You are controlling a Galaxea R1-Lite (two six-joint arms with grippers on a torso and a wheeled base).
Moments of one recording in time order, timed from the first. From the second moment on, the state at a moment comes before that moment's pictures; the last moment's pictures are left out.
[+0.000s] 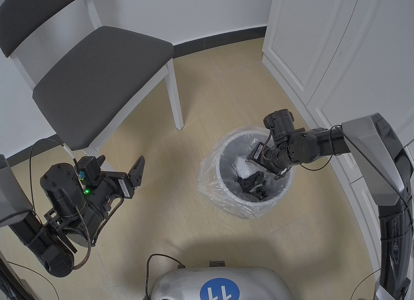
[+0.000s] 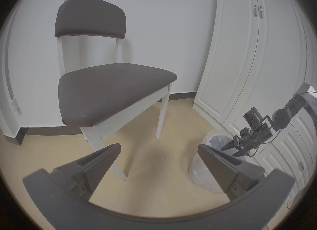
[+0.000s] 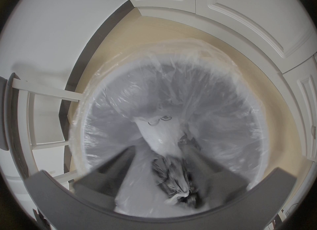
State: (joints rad) left arm -0.47 1.84 -0.29 -1.54 0.33 -0.10; right arm 0.41 2.39 -1.74 0.10 -0.10 0.80
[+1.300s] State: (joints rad) left arm -0.60 1.89 -0.26 -1.54 0.34 -0.13; right arm 0.37 1.95 -1.13 -0.28 -0.19 0.24
